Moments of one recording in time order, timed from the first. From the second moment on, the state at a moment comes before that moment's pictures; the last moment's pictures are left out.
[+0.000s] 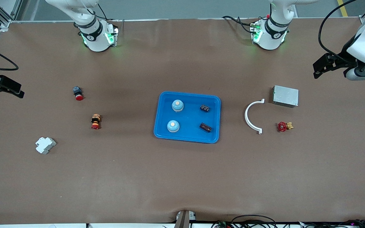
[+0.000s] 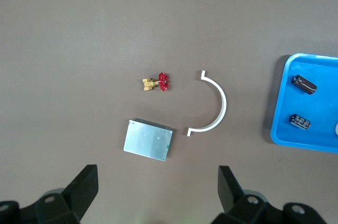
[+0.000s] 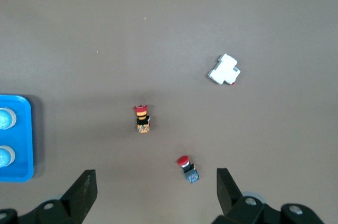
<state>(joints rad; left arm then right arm) 0.00 -0.08 -0.13 -1.62 0.03 1.54 -0.14 -0.09 0.12 0.07 -1.38 -0.01 1.48 0.03</state>
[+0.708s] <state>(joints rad) 0.00 -0.08 -0.14 -1.61 0.03 1.53 -0.14 -0.12 0.11 0.07 -1.37 0.03 1.42 0.03</state>
